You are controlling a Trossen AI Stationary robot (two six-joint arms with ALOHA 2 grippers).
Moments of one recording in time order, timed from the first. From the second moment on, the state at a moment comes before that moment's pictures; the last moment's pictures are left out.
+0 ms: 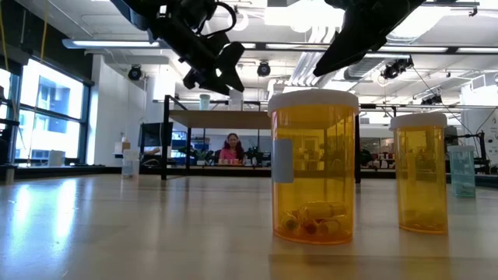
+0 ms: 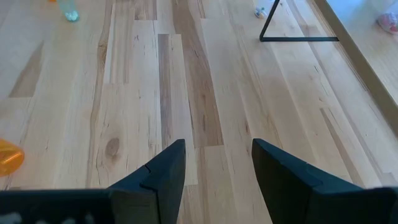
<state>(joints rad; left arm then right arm) 0.52 1.52 1.05 -0.04 -0.27 -0.15 0.17 1.26 0.87 -0.32 0.29 0.10</state>
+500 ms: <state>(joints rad) 0.50 1.52 1.30 -0.48 -0.26 -0.15 0.17 1.26 0.87 -0.33 0.29 0.12</state>
